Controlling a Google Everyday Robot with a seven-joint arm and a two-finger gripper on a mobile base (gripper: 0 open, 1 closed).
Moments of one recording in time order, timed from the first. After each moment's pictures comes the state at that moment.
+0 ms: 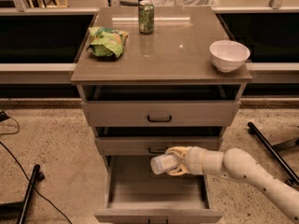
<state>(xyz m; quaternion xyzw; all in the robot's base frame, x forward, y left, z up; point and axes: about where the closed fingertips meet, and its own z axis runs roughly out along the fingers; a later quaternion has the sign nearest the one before) 0.536 -0.094 0.522 -0.69 0.49 0.07 0.52</state>
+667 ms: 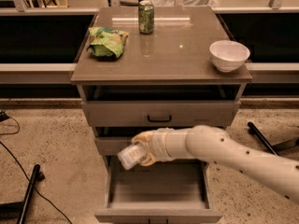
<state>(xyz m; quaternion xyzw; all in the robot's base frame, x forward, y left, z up) 0.508 0.030 0.642 -0.79 0.40 0.00 0.46</state>
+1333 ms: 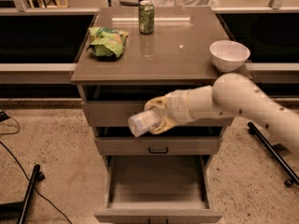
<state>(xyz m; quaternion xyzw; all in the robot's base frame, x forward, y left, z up) 0.552 -0.008 0.755 -0.77 0.43 0.06 0.47</state>
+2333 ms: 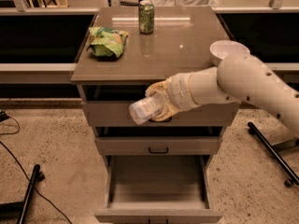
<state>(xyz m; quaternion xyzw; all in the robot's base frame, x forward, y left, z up) 0.555 -0.016 0.813 -0.79 0.41 0.00 0.46</state>
